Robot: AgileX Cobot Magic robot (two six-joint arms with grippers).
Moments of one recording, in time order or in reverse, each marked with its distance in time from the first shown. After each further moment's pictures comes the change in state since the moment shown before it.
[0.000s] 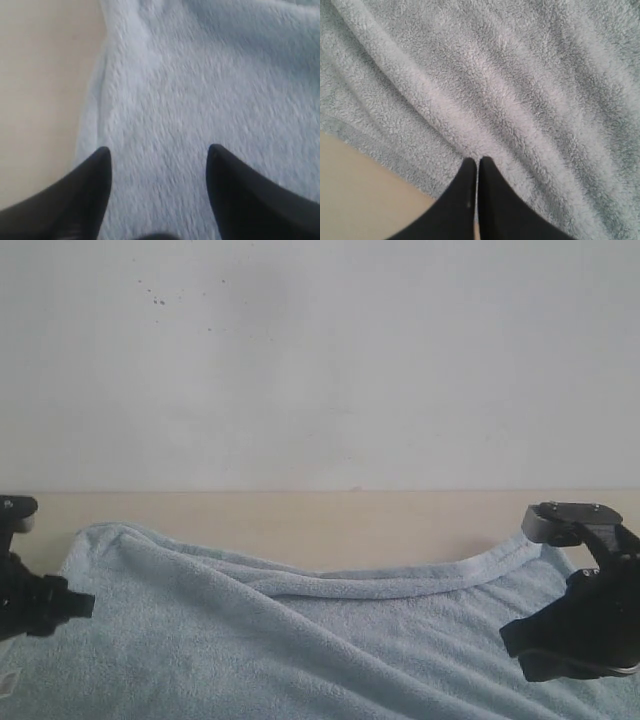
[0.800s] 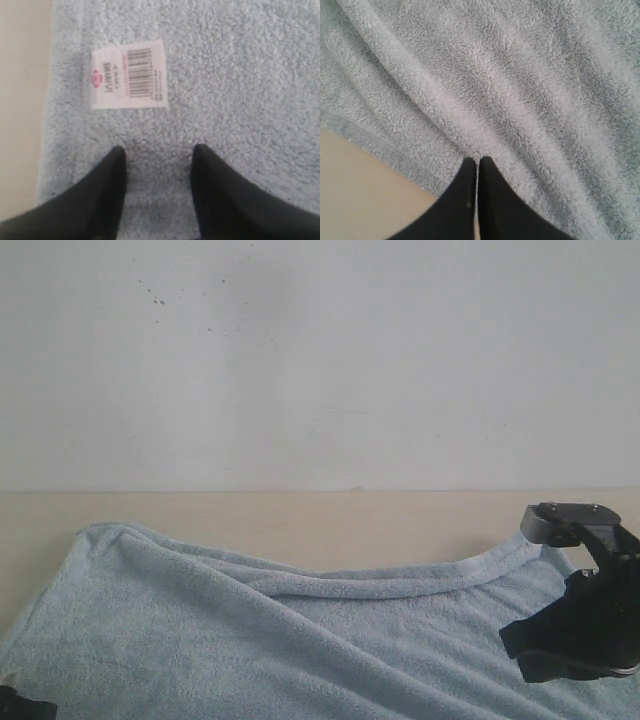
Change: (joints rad) left arm 0.000 -0.091 0.294 -0.008 0.012 -0.091; right arm 0.000 0.000 0.000 0.012 0.006 -0.017
